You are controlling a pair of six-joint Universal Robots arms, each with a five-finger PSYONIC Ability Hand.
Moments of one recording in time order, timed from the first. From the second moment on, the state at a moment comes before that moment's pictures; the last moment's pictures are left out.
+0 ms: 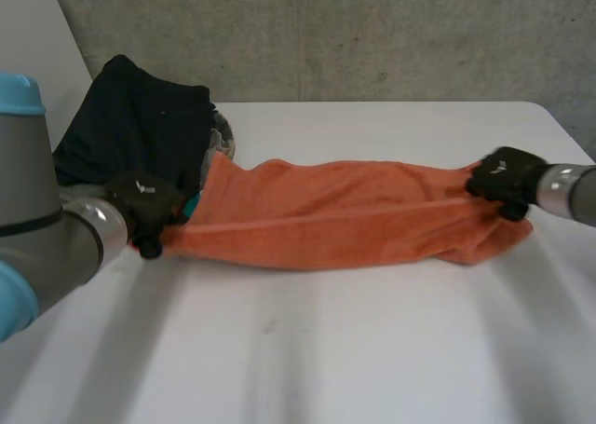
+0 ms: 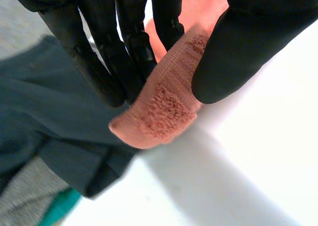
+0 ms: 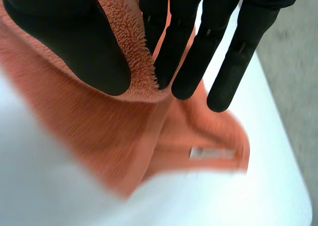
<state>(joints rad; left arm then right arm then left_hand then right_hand) 4.34 -1.87 -1.44 2.78 -1.58 3.67 1.59 -0.83 0.96 0.50 1.13 2.01 1.17 1.20 1.18 1.20 0.98 1.14 1.18 1.18 1.19 0.99</state>
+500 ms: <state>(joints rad) 4.27 -2.07 -1.13 2.85 -1.63 3.92 1.54 -1.00 1.08 0.64 1.29 1.88 1.17 1.20 1.18 1.20 0.98 1.14 1.18 1.19 1.19 1.00</state>
